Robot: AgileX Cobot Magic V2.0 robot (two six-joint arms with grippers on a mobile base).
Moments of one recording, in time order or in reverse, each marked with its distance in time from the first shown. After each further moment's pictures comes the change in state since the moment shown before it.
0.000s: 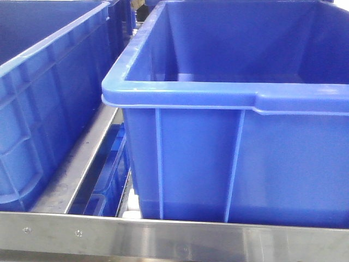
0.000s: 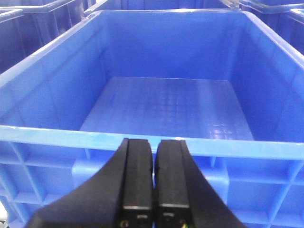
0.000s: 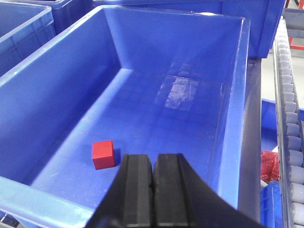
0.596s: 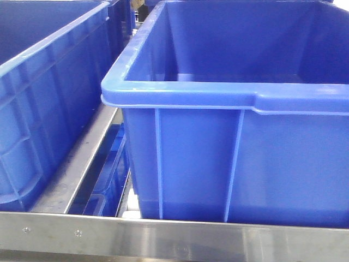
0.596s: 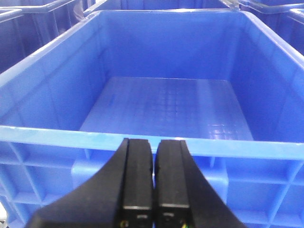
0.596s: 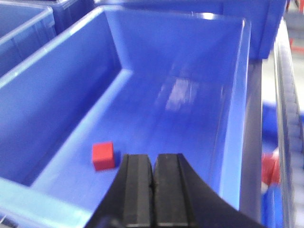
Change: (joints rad) left arm 0.000 0.000 0.000 0.000 0.000 0.000; right arm -0.065 0.000 0.052 0.043 -0.128 -0.088
